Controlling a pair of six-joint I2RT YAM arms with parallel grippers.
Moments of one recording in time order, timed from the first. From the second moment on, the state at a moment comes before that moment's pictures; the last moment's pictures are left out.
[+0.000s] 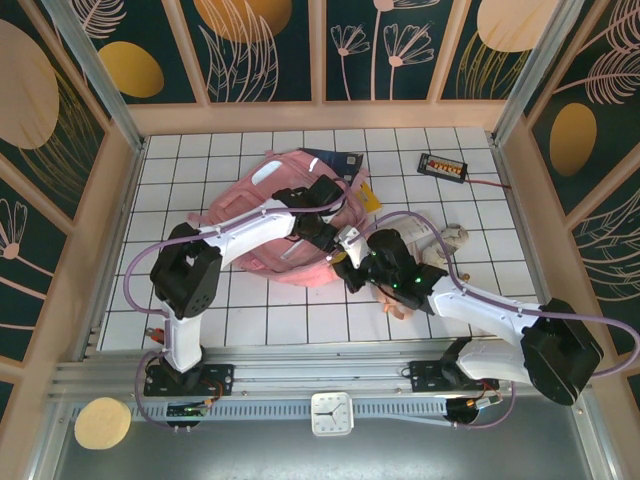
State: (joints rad) left arm -0.76 1.95 1.53 -0.74 -0.07 -0.13; right arm 0.81 1.18 0.58 0.05 -0.18 0.00
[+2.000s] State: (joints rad) left arm -0.62 2.19 2.23 -1.18 0.04 -0.45; right arm 1.10 1.99 1.25 0.12 -0.15 0.19
